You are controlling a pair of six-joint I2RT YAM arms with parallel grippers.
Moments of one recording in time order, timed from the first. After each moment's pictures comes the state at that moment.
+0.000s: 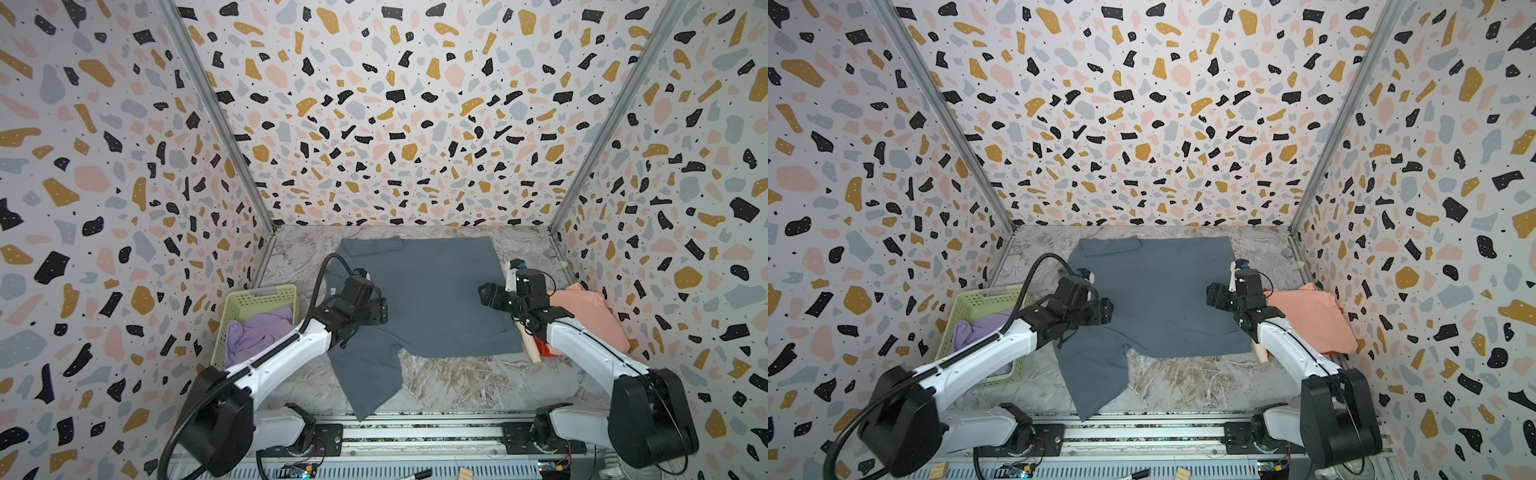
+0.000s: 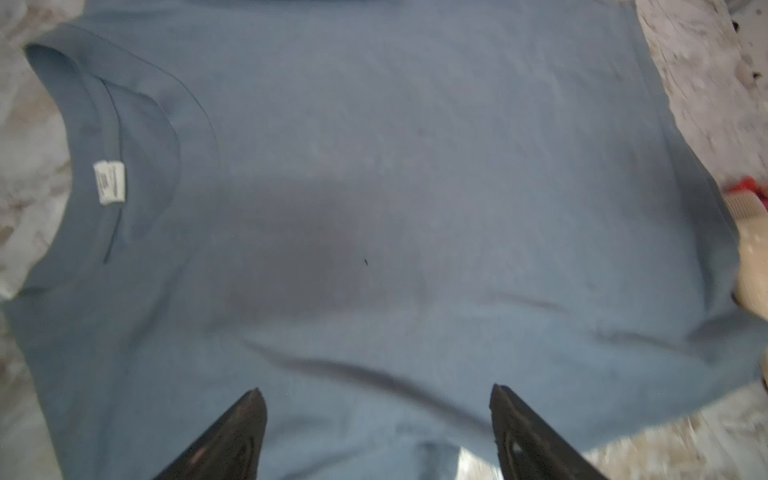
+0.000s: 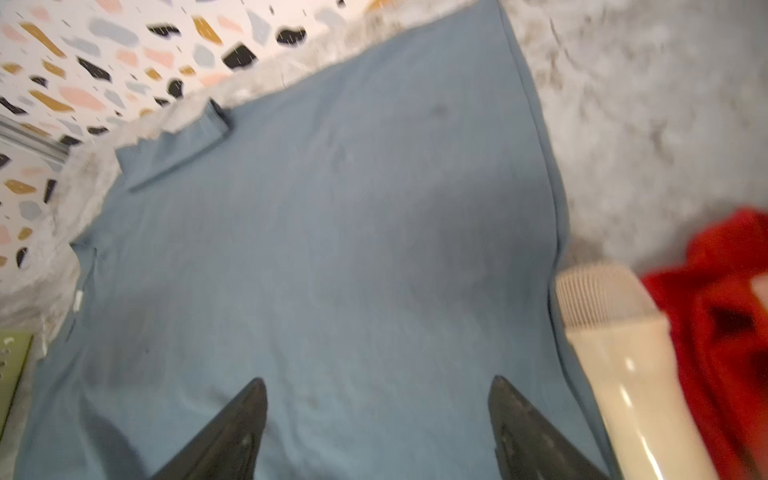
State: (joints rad) left arm -0.49 1.38 0.88 -0.34 -0.09 -0.46; right arm 0.23 1.34 0.80 -0.07 -0.12 0.38
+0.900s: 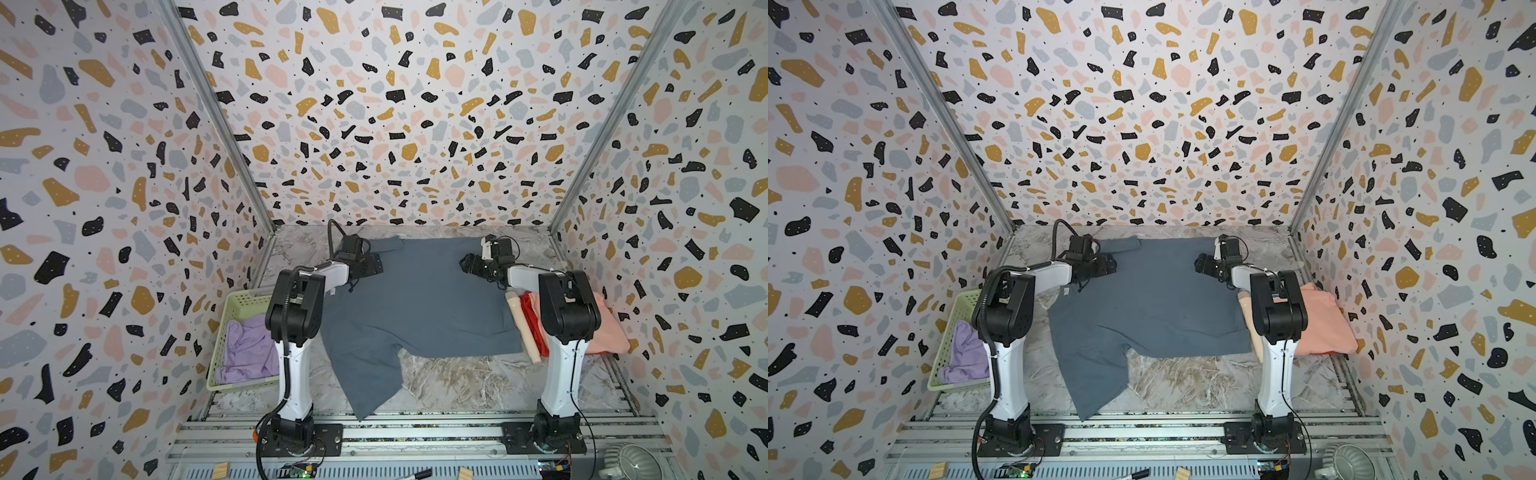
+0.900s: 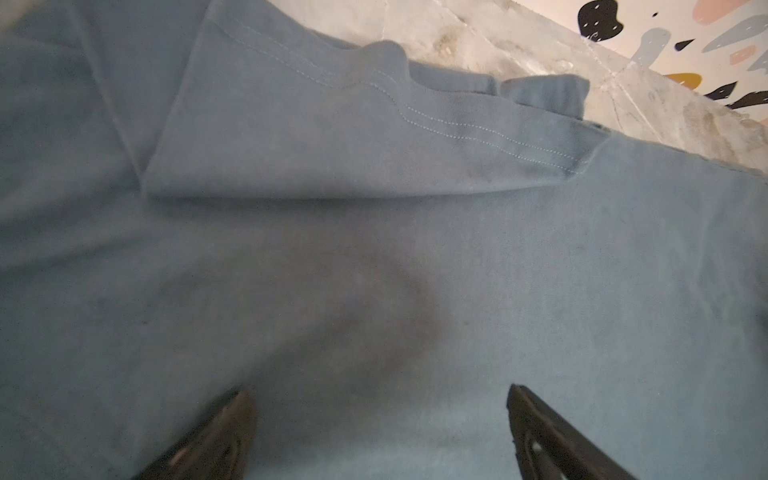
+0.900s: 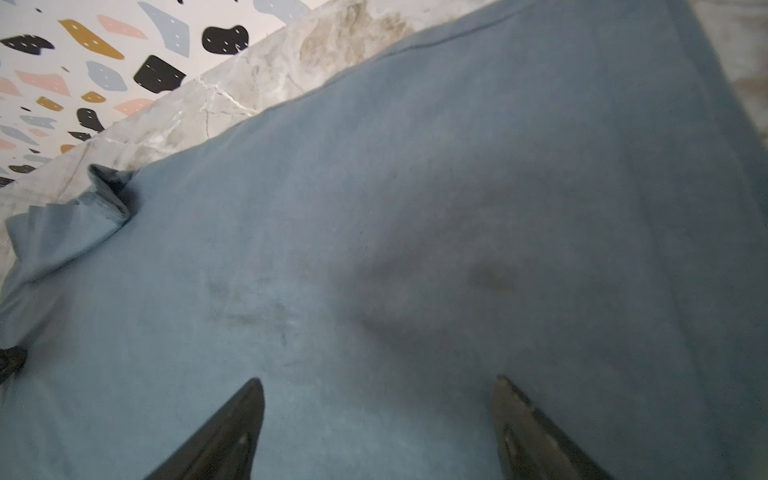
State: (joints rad) left arm -0.21 2.13 1.38 -0.07 0.13 -0.40; right arm 0.15 2.11 1.33 0.03 -0.26 0.38
